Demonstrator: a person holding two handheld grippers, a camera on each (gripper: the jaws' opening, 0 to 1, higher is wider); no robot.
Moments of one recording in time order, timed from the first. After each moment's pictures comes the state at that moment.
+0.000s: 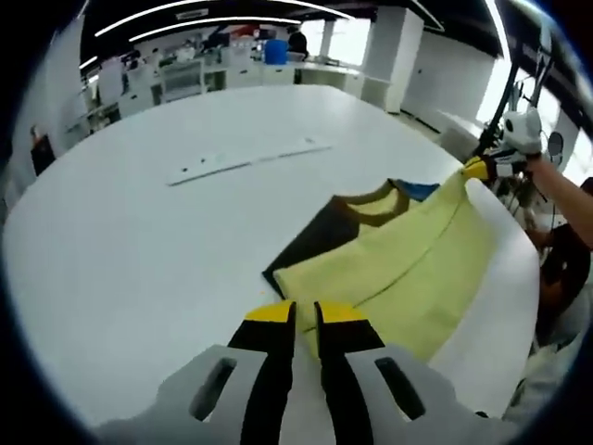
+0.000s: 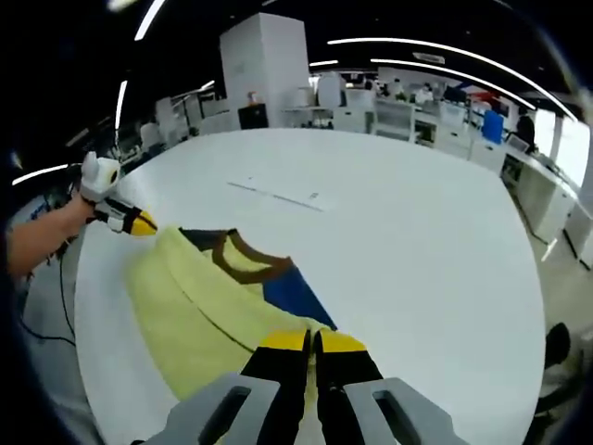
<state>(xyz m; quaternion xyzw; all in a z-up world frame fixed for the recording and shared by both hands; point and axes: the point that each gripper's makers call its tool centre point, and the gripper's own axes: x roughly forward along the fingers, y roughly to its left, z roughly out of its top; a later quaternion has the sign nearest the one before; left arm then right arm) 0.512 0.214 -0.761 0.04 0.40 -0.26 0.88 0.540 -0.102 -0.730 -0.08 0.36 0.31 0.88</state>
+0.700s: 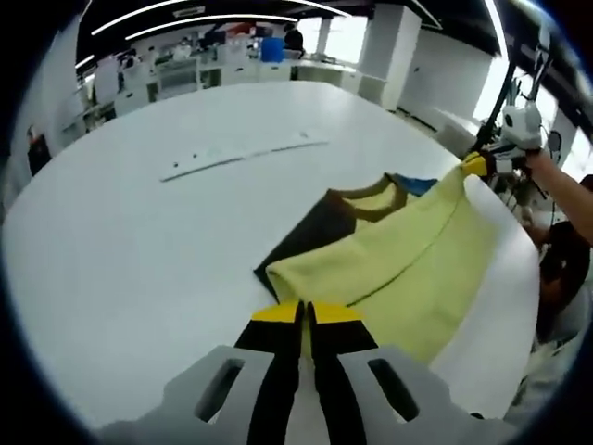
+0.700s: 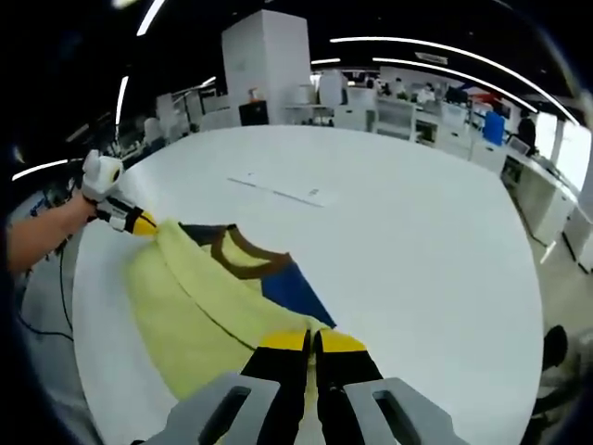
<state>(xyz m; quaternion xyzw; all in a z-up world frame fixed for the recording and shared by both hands) 0.514 0.210 -0.758 0.04 0.39 -0.27 0.88 0.540 -0.107 -0.733 -0.08 0.36 0.31 0.88</state>
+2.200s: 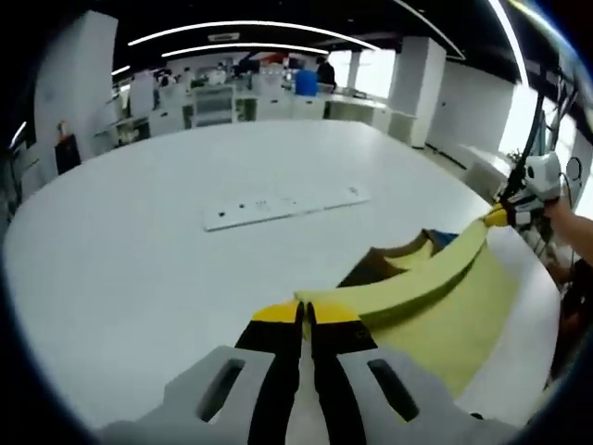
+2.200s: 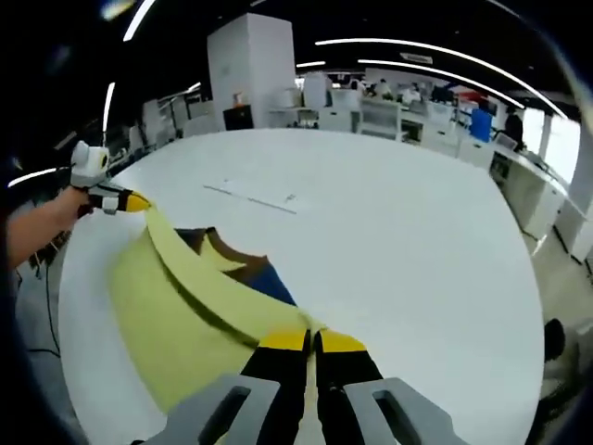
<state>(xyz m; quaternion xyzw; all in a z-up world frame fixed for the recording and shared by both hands) 0.581 0.231 -0.748 0.02 0.34 -0.20 0.92 0.575 -0.106 -0.755 -0.08 0.37 0.28 0.88</state>
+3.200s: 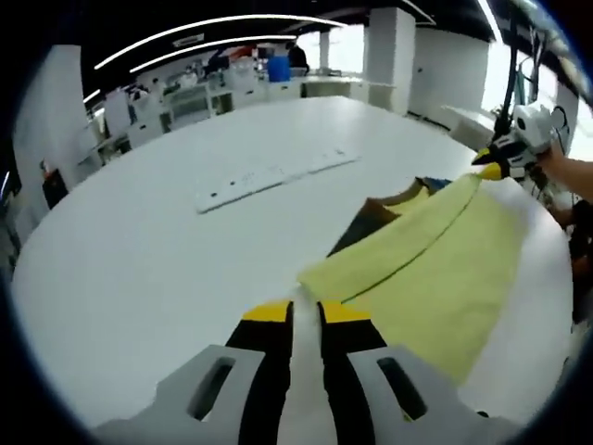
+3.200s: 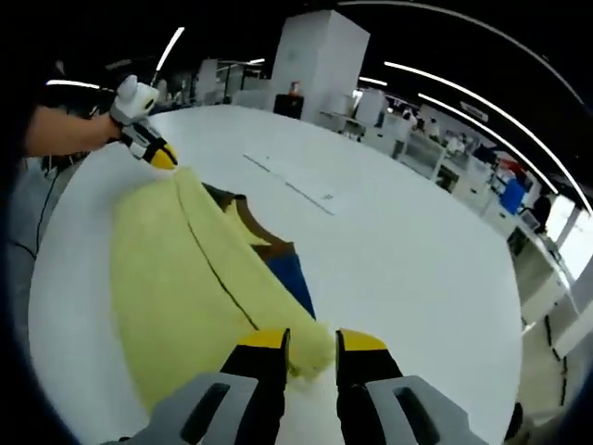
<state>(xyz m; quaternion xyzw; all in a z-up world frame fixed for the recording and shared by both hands) 0.558 0.232 -0.758 0.11 0.31 -0.27 0.90 0.568 -0.086 -0.759 -0.23 0.28 0.37 0.85</state>
